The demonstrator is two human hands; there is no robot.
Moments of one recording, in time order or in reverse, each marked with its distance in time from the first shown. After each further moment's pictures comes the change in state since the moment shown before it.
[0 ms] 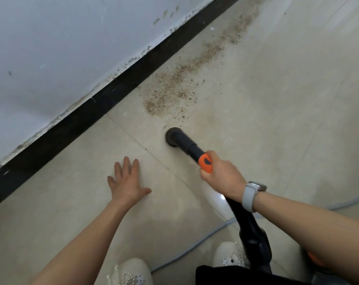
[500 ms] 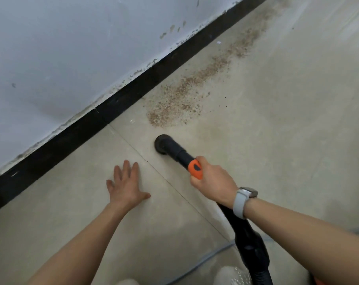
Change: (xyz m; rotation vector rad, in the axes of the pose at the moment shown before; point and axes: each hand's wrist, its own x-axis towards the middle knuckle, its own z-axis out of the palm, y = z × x) left_hand 0.018 0.009 -0.017 -0.019 -0.010 -0.044; right_hand 0.027 -0.023 -0.006 -0.022 -0.049 -0.076
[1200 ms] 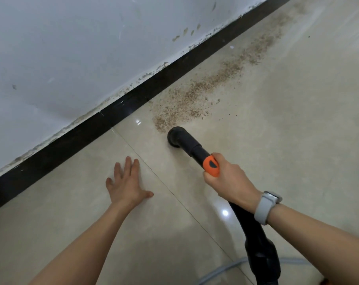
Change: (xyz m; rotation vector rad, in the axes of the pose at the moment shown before) left_hand 0.023 0.004 -0.012 0.000 0.042 -0.055; right_hand 0.022 -0.001 -0.032 0.111 0.026 0.040
